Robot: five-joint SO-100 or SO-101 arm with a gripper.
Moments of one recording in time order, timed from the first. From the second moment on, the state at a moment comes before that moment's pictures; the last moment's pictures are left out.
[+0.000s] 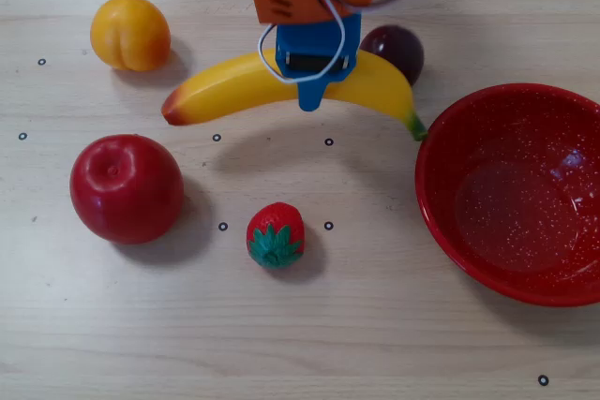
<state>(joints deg) -0.4 74.8 74.2 103.4 3.0</state>
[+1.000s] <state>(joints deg) 10.1 83.3 55.7 98.4 4.7</state>
